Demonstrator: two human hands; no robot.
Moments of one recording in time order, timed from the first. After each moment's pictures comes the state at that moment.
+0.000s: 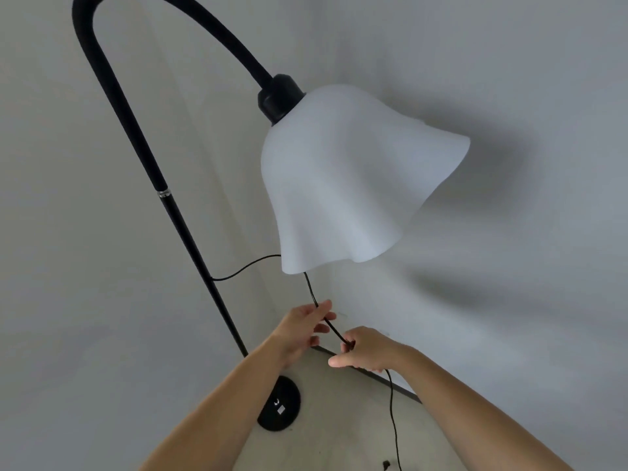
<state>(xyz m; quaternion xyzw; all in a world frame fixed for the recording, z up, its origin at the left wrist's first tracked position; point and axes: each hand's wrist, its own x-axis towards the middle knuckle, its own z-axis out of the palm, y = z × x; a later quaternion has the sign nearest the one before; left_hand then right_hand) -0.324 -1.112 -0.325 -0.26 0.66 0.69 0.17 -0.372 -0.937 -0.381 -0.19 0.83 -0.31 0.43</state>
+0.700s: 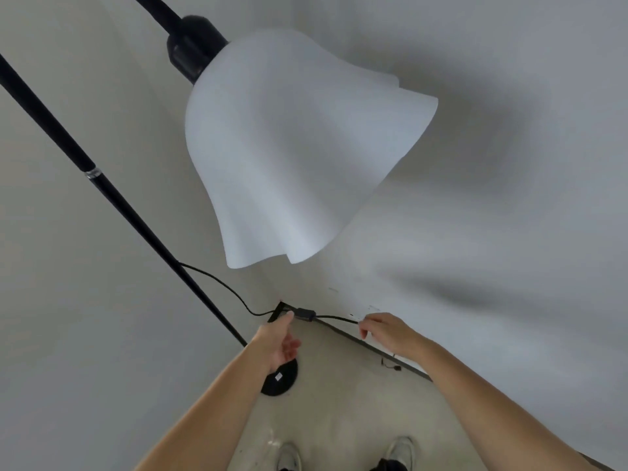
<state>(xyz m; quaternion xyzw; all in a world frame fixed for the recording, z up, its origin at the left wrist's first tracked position) -0.320 -1.100 -0.395 -0.53 0.51 0.65 0.18 -0.396 -0.858 -0.425 -0.08 0.82 -0.41 0.39</state>
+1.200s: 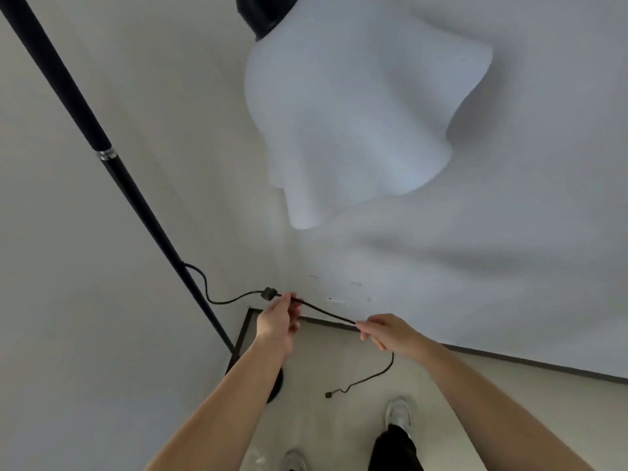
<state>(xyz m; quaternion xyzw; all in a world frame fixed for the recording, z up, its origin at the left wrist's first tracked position) -0.309 -1.146 -0.402 -0.42 0.49 0.76 0.12 -0.297 -0.906 -0.420 0.05 0.85 -0.41 0.34</state>
